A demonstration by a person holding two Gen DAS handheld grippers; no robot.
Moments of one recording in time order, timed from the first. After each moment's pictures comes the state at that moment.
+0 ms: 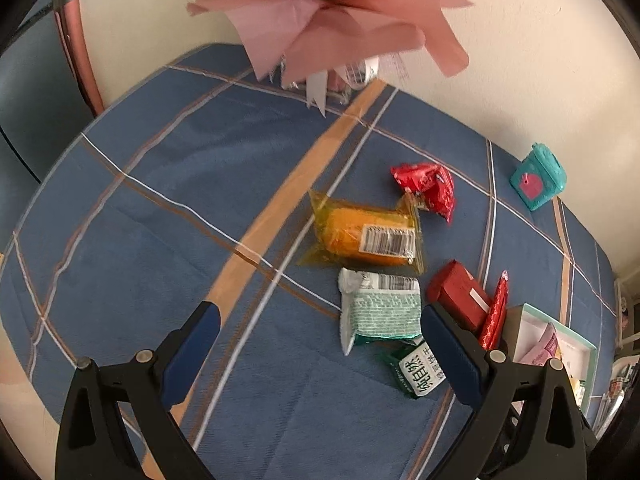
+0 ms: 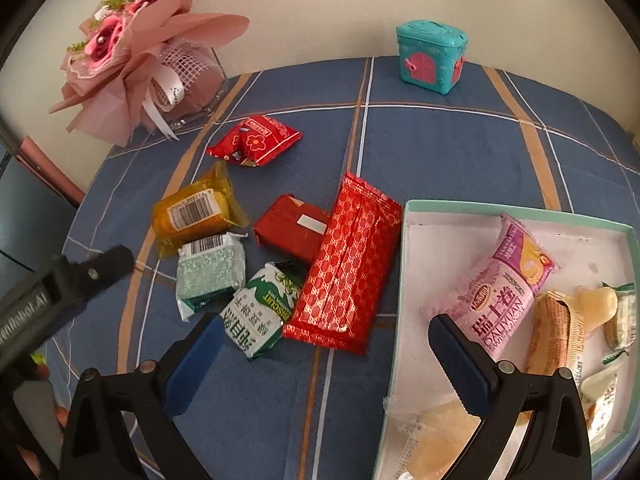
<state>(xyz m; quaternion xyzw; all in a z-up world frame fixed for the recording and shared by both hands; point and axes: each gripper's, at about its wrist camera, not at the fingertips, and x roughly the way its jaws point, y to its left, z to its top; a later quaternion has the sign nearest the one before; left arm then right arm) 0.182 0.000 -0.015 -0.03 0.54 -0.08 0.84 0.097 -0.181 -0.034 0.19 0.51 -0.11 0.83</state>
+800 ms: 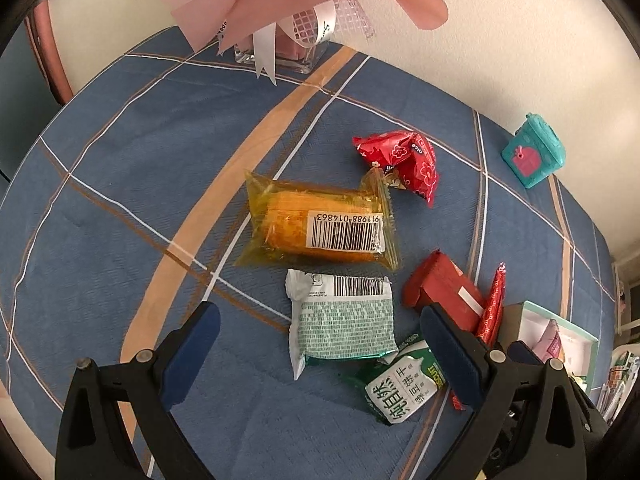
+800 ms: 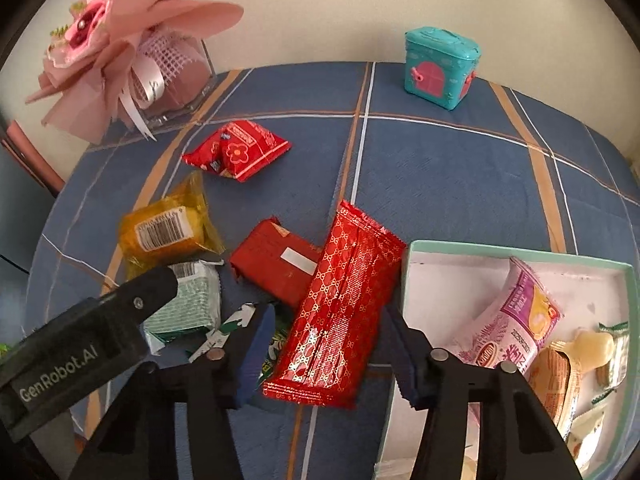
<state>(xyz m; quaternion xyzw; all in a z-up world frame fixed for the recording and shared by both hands) 0.203 -0.037 -0.049 -0.02 0.56 -0.11 0.82 0.131 -0.184 -0.048 0.14 0.52 -0.14 0.83</state>
